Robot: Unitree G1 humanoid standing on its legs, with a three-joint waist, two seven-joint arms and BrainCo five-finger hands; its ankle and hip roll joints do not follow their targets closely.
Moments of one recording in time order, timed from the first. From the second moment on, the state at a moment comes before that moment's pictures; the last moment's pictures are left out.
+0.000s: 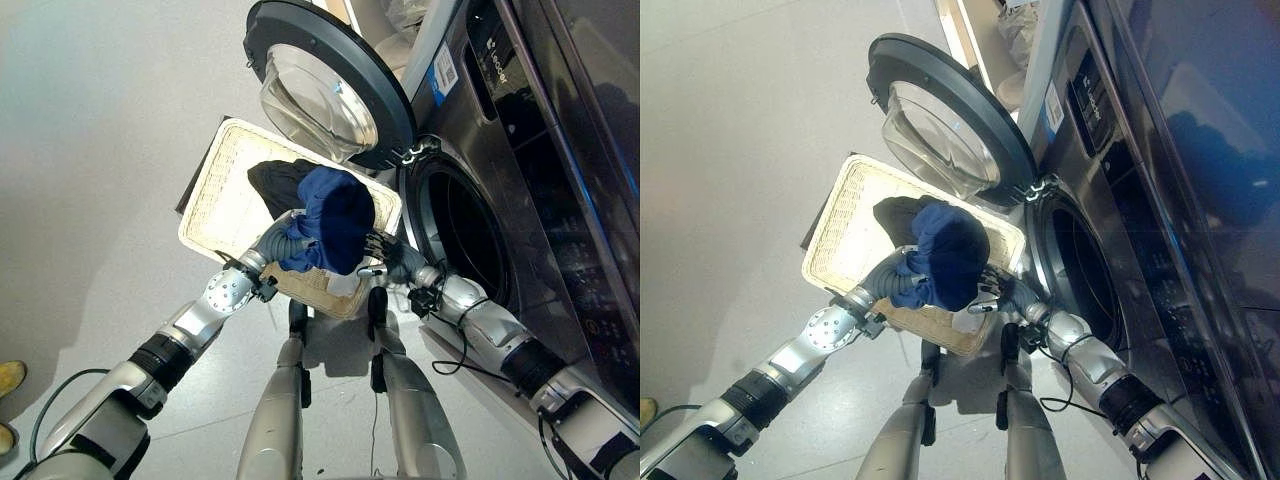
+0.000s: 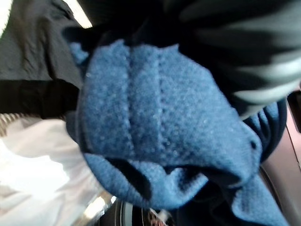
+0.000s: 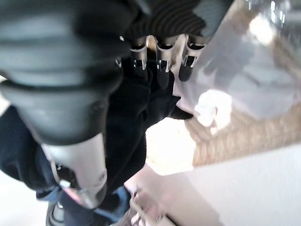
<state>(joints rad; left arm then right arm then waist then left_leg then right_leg) -0.58 0.64 -0.61 0.30 -0.18 -0.32 0.00 -0.55 -0.57 0.59 0.31 0.64 0.00 0.25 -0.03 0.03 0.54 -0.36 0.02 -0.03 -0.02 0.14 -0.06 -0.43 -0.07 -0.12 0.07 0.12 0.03</state>
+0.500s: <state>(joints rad) -0.57 0.68 -0.68 0.27 -0.23 -0.31 -0.06 -0.40 -0.44 0.60 0.29 1.18 0.10 0.35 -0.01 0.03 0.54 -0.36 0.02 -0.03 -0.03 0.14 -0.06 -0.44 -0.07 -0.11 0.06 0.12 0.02</state>
